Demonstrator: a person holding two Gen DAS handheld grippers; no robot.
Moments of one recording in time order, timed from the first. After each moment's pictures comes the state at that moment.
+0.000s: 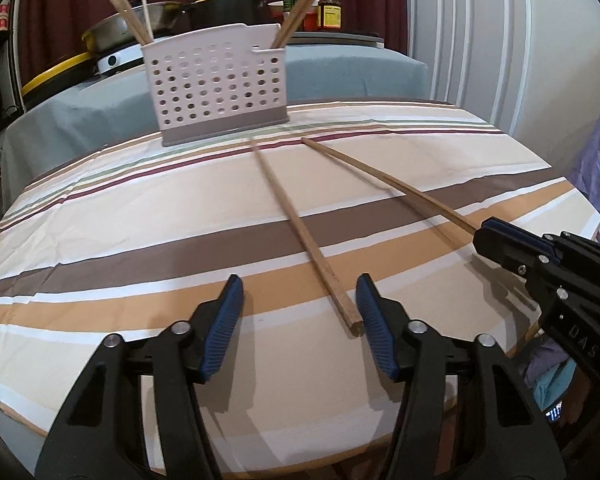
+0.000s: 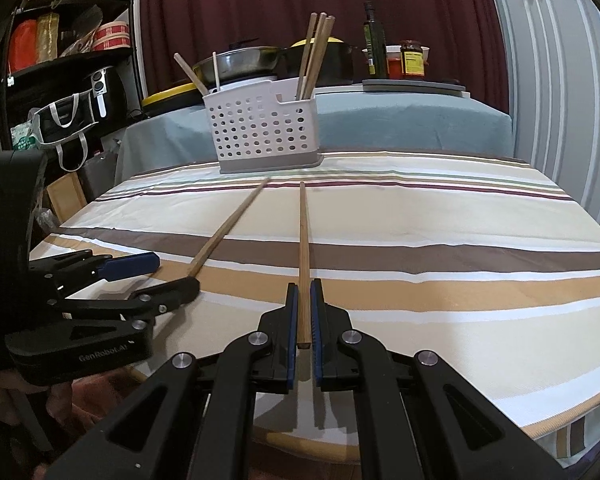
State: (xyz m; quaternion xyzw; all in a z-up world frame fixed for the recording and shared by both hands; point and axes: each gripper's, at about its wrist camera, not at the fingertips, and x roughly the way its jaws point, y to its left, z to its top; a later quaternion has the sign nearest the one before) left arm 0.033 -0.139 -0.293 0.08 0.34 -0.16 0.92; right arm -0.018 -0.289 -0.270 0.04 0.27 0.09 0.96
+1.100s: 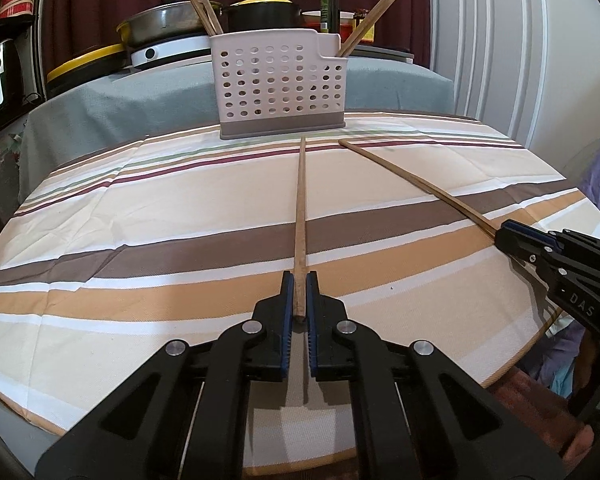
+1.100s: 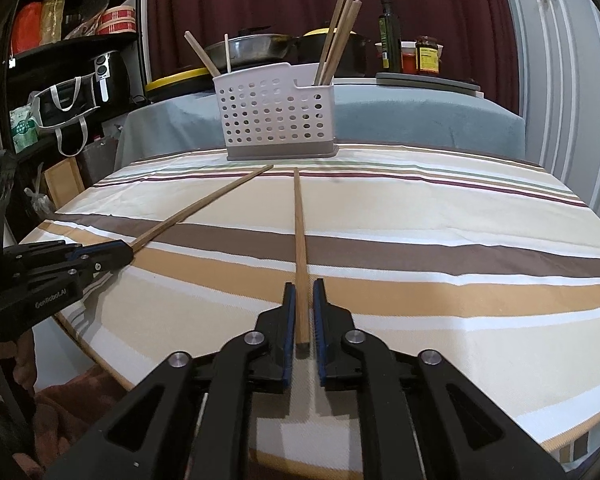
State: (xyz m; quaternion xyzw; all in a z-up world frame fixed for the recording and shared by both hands) left arm 0.033 -0.070 -0.294 0.06 0.33 -0.13 0.93; right arm -0.005 -0.270 -0.279 0.03 0.28 0.09 0.96
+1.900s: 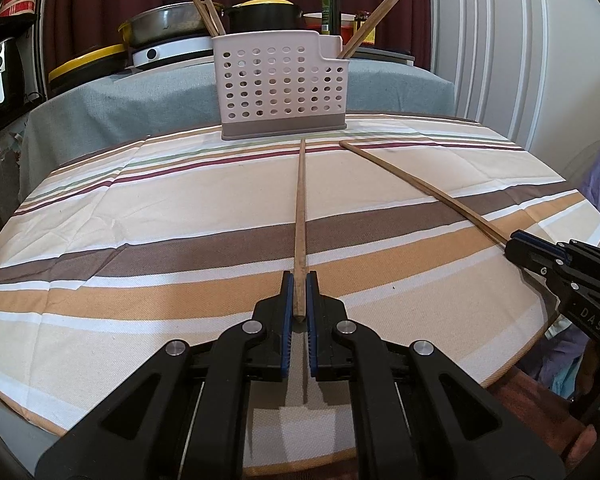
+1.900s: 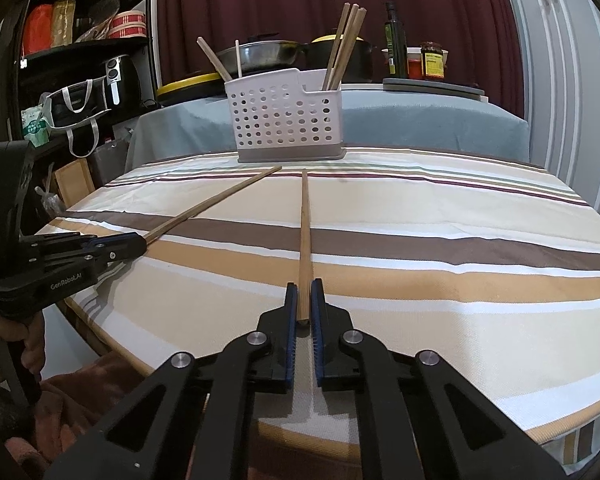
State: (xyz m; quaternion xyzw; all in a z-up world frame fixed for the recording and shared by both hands) left arm 0.035 -0.069 -0.293 0.06 0.32 -0.13 0.93; right arm -0.015 -0.271 -0.280 0.03 0.27 0.11 0.96
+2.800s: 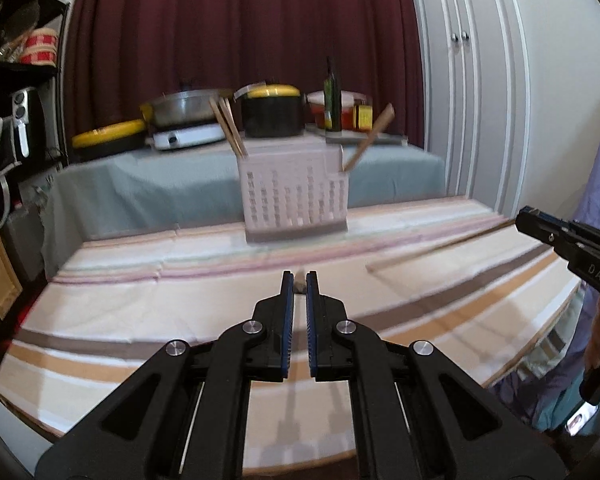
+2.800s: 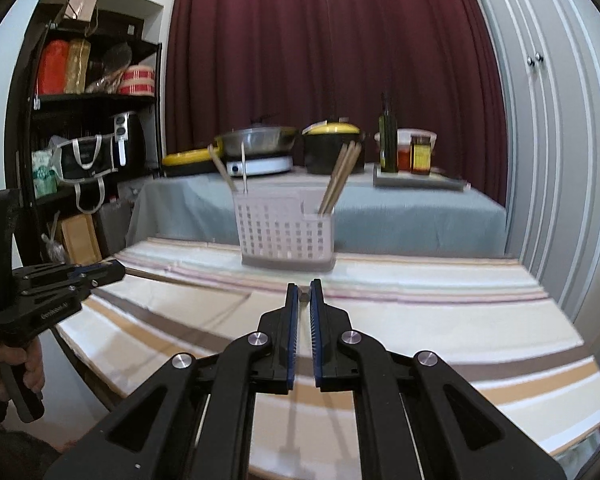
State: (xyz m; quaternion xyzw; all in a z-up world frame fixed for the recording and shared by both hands) left arm -0.006 -0.047 -0.190 0.05 0.20 -0.13 0.97; right arm -0.037 -0.278 -0.171 0.02 0.15 0.09 0.98
